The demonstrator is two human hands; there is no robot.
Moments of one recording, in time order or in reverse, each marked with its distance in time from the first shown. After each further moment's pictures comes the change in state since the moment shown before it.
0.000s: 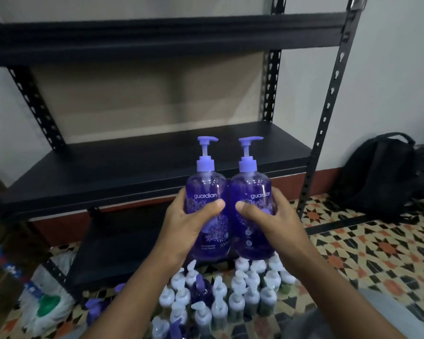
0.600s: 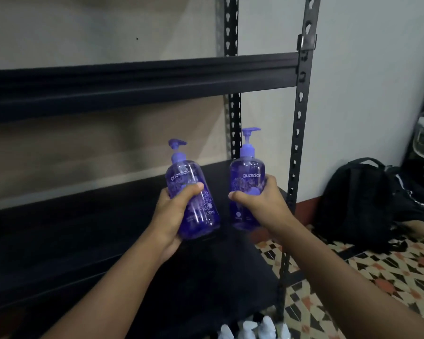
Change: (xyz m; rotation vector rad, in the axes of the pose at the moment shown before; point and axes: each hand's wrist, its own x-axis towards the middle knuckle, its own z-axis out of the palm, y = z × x) left_hand 0.196 0.014 0.076 -0.108 -0.031 -0.057; right_hand 0.193 -0.029 -0.083 -0.117 0.231 -0.100
